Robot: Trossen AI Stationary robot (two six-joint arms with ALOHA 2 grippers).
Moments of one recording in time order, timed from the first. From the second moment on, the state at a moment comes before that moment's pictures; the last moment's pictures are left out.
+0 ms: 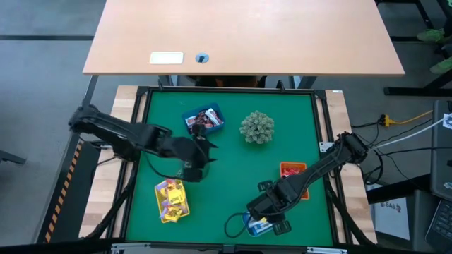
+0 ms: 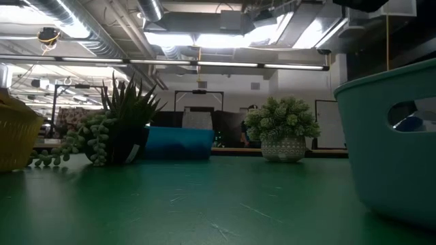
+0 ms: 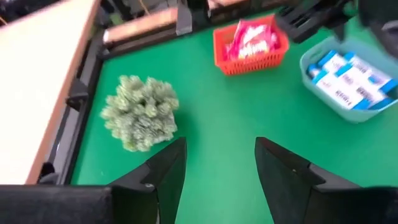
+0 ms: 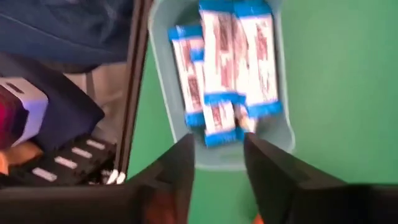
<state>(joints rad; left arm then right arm) -0.29 1.41 1.38 -0.65 -0.41 0.06 0.58 1.88 1.67 -1.16 -0.26 0.32</state>
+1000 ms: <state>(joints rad) -0.36 0.75 1.36 -1.03 -0.40 0.12 0.48 1.36 1.97 -1.50 0.34 0.05</state>
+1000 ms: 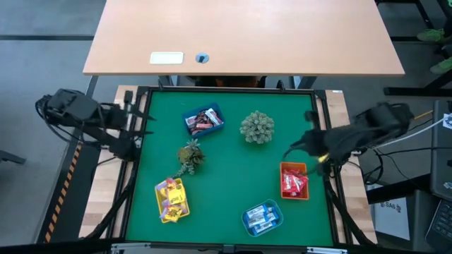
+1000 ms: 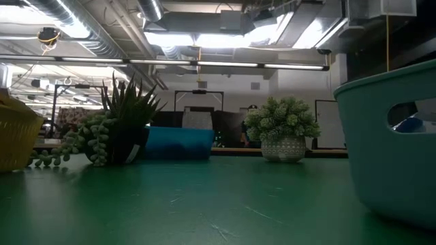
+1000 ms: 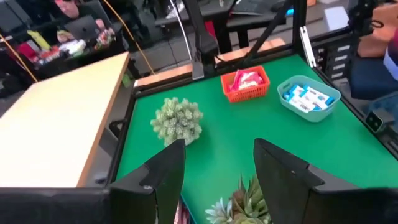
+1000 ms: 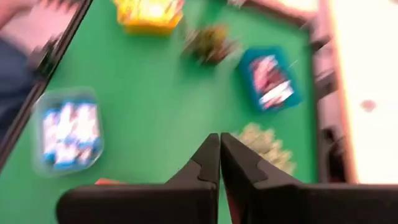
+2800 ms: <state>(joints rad) -0.27 0.00 0.19 -0.22 -0.56 0.06 -0.15 0.15 0.03 -0.03 -0.08 -0.01</state>
